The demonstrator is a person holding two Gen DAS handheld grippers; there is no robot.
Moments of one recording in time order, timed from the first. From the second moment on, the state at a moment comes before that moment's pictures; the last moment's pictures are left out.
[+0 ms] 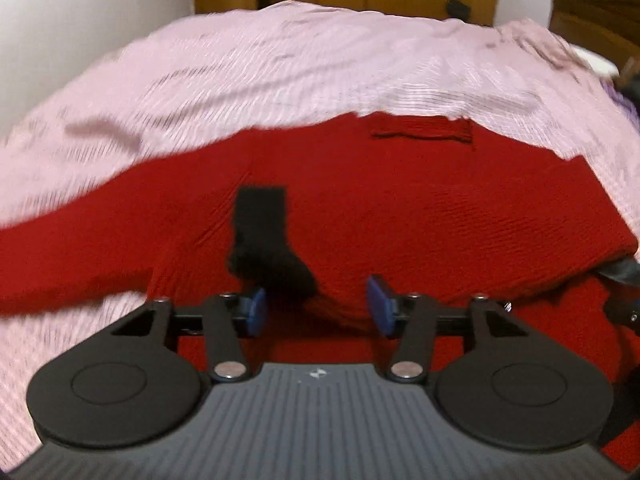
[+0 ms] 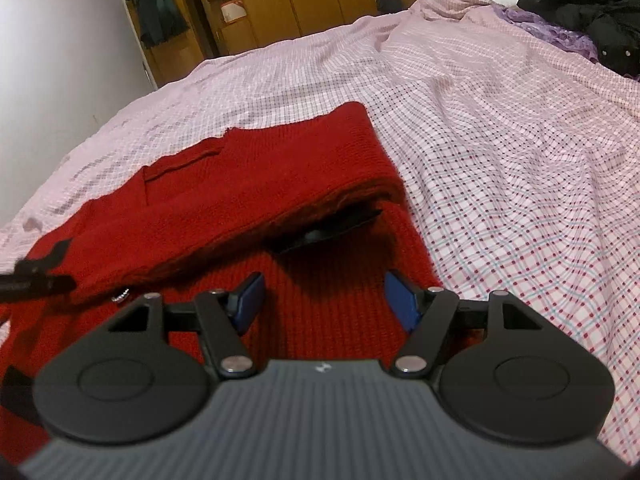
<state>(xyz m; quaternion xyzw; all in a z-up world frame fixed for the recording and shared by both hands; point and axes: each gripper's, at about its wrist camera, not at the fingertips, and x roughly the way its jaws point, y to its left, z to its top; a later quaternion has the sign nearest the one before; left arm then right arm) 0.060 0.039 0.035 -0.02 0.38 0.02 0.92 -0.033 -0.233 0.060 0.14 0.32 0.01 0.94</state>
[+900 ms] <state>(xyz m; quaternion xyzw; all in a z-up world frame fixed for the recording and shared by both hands) 0.118 0.075 0.026 -0.07 0.37 -0.01 0.93 0.063 -0.267 0.085 0.15 0.33 -0.01 0.93</state>
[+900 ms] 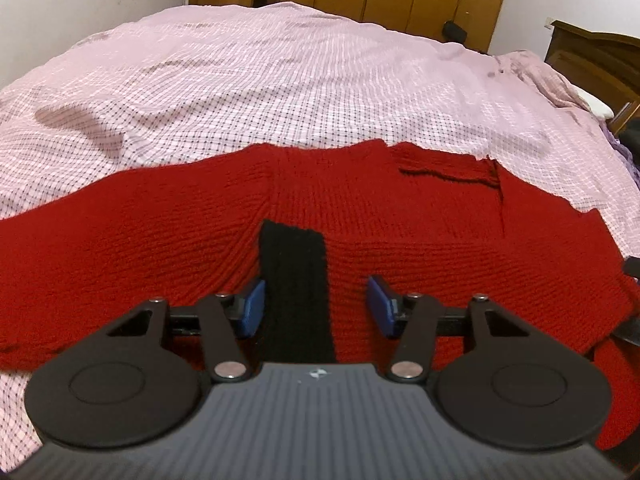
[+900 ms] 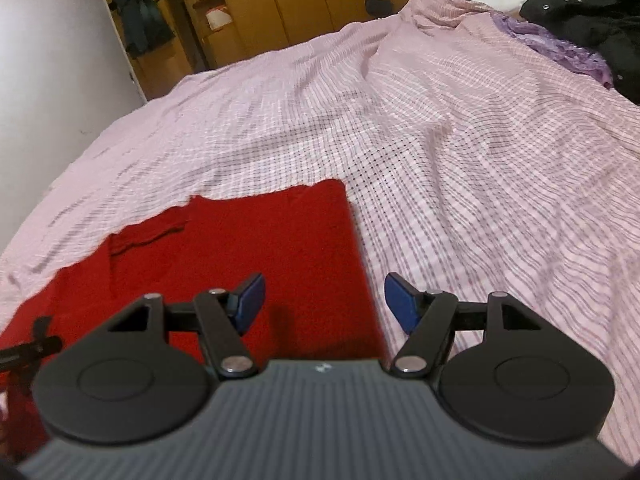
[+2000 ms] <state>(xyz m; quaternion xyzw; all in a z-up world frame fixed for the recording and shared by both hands) 0.178 0.063 0.014 -0.02 0.35 0.00 0.94 0.090 -0.275 0.042 0.20 0.28 -0.05 0.94</state>
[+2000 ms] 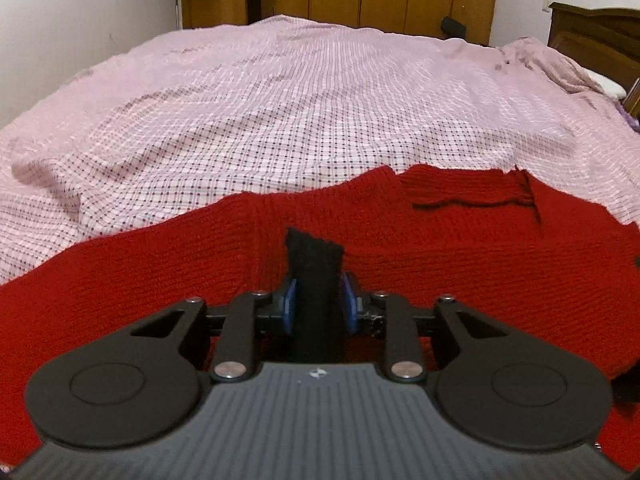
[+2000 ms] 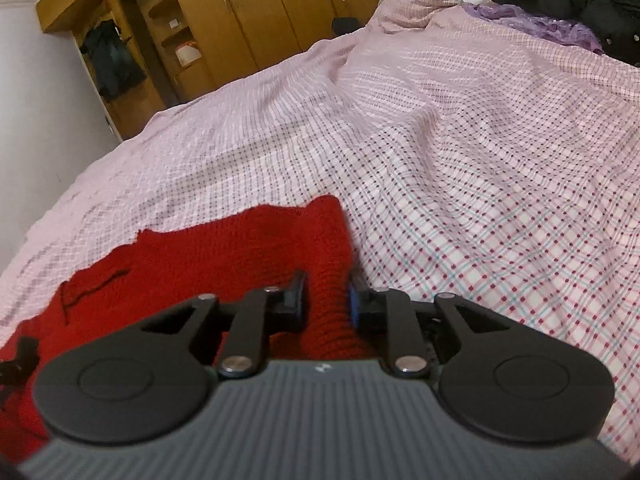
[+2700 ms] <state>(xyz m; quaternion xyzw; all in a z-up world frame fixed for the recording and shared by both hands) 0.057 0.147 0.081 -0.08 0.36 0.07 0.93 -0.007 -0.273 0.120 0.20 0.26 -0.01 0.95</state>
